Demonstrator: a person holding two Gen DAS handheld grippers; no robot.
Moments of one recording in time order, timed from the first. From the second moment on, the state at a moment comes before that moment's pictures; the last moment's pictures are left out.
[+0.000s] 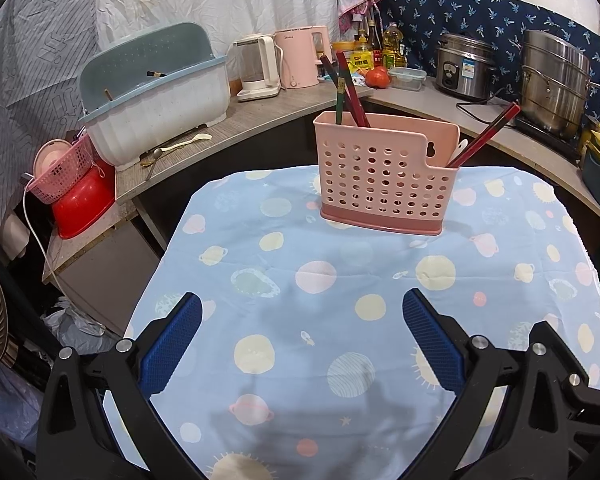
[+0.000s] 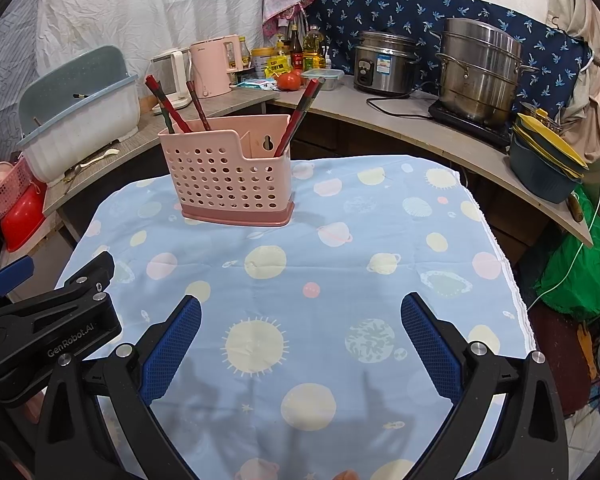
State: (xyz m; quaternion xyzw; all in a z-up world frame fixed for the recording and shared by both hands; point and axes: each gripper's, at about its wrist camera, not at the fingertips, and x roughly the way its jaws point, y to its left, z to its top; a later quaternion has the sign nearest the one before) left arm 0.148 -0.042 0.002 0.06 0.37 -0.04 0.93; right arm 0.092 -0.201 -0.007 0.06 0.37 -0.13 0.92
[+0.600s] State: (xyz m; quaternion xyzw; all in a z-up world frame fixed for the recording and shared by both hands) left arm 0.149 -0.040 0.005 0.07 0.36 -0.03 0.93; right arm 0.092 -0.201 -0.007 0.06 0.37 -0.13 0.92
